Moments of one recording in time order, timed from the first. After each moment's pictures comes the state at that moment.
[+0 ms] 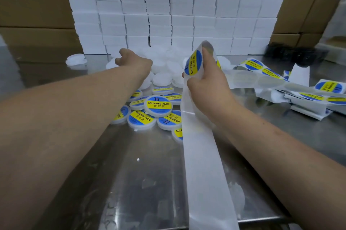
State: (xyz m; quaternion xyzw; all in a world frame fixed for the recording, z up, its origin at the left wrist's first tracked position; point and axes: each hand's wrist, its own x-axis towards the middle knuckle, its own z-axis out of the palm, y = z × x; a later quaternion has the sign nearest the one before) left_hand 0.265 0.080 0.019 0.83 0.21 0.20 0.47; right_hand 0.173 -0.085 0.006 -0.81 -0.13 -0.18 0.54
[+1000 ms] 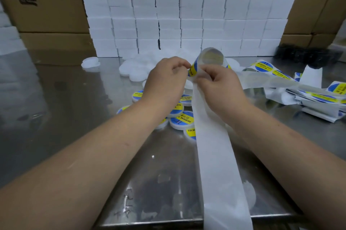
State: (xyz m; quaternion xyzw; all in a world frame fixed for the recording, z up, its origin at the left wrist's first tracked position) left_hand 0.165 0.032 0.012 0.81 -0.08 0.26 0.52; right_hand 0.174 -0.086 0.005 -0.81 -0.20 -0.23 0.50
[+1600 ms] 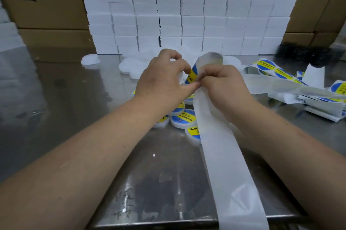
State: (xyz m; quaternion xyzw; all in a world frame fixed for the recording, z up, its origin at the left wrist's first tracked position) left_hand 0.159 0.046 0.007 0.89 -0.12 0.34 0.27; right_hand 0.169 -0.087 0.007 -0.80 -0.18 -0.16 0.55
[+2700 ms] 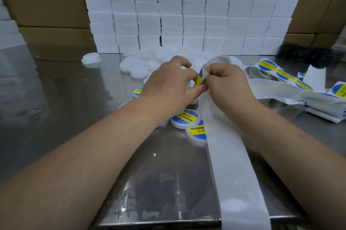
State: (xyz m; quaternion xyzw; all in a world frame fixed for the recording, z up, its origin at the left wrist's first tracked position) left_hand 0.161 0.043 0.003 0.92 -0.17 0.30 0.21; right_hand 0.171 -0.091 0.007 -0.81 -0.16 -0.18 0.53
